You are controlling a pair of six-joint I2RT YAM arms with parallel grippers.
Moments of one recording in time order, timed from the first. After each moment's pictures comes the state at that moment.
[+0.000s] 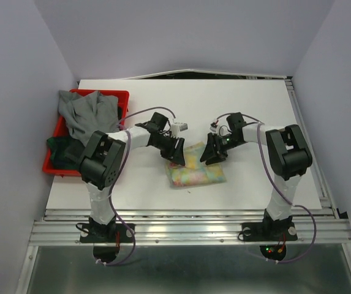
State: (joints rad) left arm -0.50 1.90 1.14 -0.37 0.75 -0.09; right arm 0.26 1.97 1.13 -0.45 -0.95 0.23
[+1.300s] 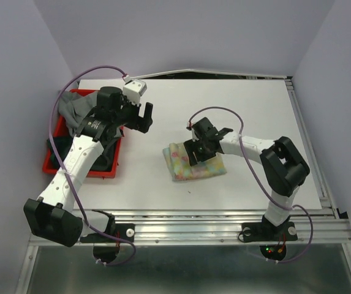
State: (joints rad) left arm -0.32 1.25 1.27 -0.56 0.19 0.09; right arm 0.67 1.82 1.17 -0.44 -0.05 0.23
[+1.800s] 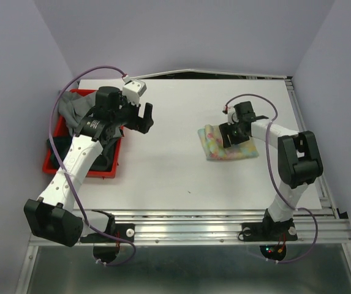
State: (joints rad) left arm -0.30 1.25 1.27 -0.57 0.25 0.09; right arm 0.25 1.82 1.16 -0.42 -0.09 -0.09
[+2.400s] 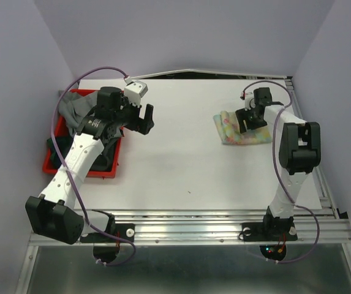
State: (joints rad) left arm -0.30 1.27 1.27 -0.58 0.27 0.09; right arm 0.02 2.01 1.44 -0.48 -0.10 -0.27
